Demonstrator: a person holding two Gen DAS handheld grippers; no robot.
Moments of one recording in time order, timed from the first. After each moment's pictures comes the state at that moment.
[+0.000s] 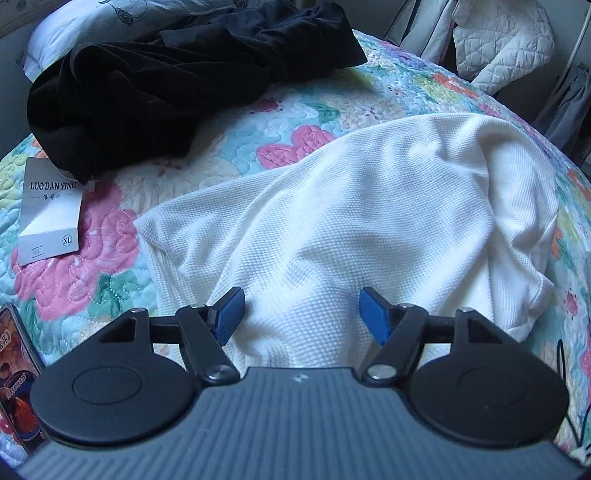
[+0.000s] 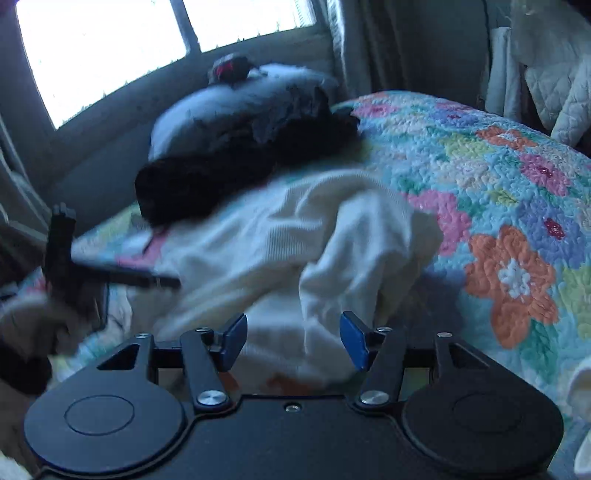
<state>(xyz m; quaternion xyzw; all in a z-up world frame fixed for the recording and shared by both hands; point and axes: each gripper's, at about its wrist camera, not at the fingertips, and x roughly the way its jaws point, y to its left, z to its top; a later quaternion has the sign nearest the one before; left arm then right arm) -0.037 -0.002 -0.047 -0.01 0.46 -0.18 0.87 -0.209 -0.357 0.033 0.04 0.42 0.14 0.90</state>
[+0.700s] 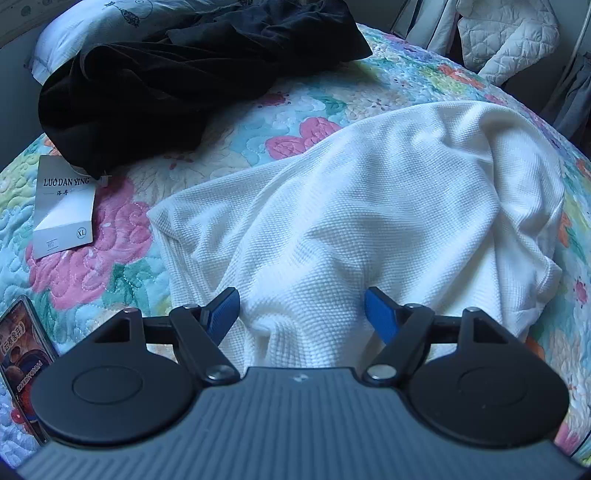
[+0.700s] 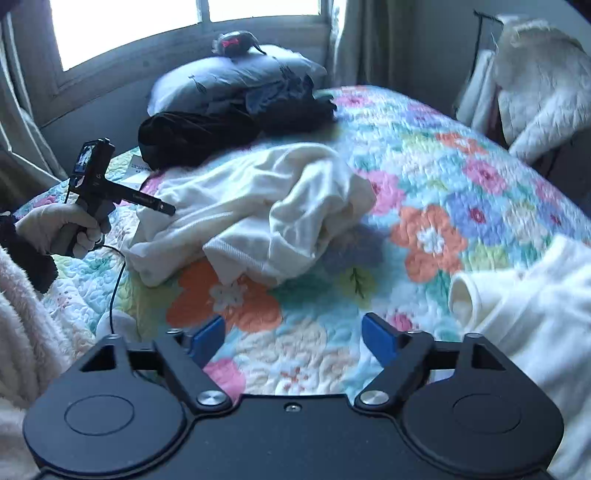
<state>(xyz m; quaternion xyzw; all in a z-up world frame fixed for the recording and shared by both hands) -0.045 0.000 -0.044 0.01 0.47 -0.17 0.87 -0.215 -0.369 0.071 -0.06 0.40 0.12 0.90</state>
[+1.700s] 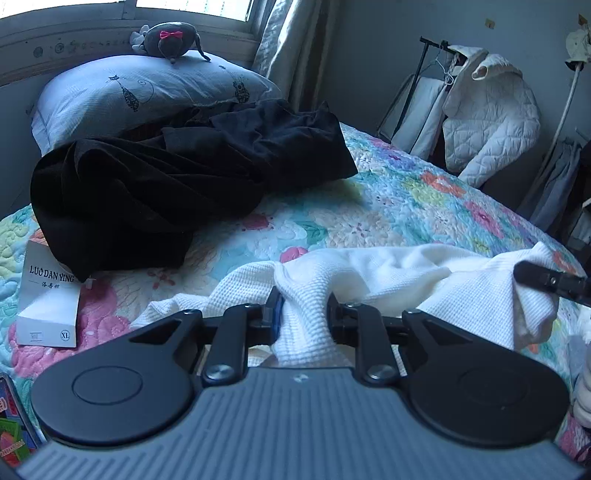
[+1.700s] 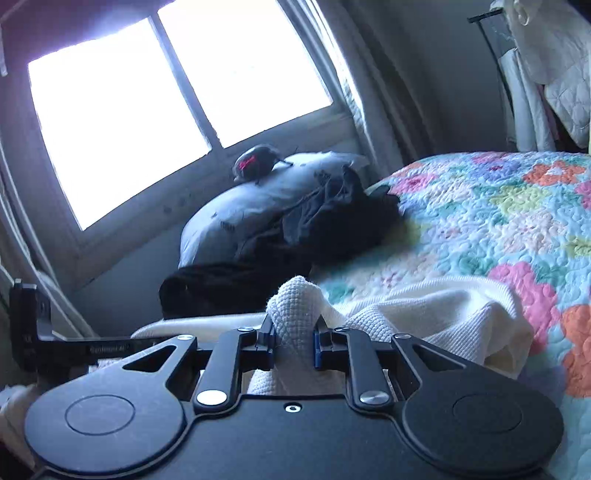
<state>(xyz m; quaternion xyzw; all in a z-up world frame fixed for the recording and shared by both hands) -0.012 -0.001 -0.001 -0.08 0.33 -0.18 0.92 -0.024 -0.326 0.002 0.15 0.22 0.17 0.95</state>
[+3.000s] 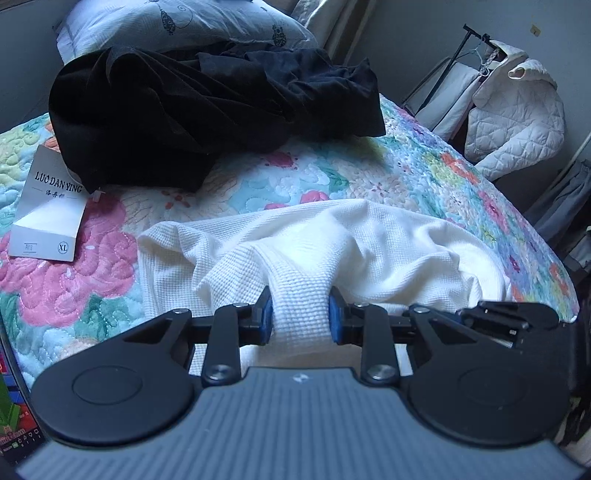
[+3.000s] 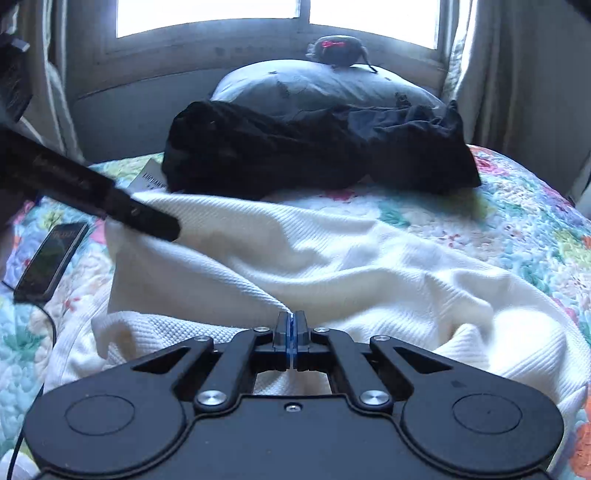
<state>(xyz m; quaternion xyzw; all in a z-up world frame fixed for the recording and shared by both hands) -0.014 0.020 -0.027 -0.14 0.41 -0.17 0.89 -0.023 -0.230 -0.048 -0.08 0.34 0.22 0.91</state>
